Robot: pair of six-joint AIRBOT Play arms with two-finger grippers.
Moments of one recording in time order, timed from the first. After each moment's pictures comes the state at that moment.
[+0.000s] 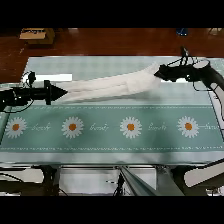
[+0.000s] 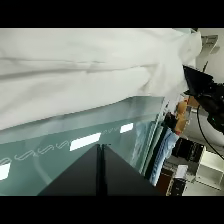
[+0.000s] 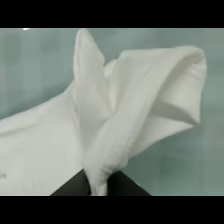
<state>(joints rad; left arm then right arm) 0.35 -1.58 0.96 0.33 -1.26 -1.05 -0.13 -1.72 1.40 -0.71 0.86 1.16</state>
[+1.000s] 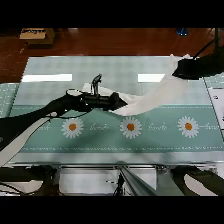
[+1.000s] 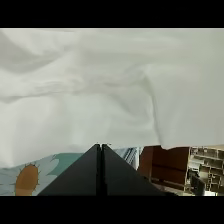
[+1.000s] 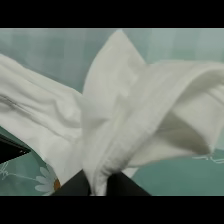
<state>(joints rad) -0.53 -1.59 0.96 -0.04 -0.83 -0.93 0.07 -1.12 1.42 -1.30 1.38 1.57</state>
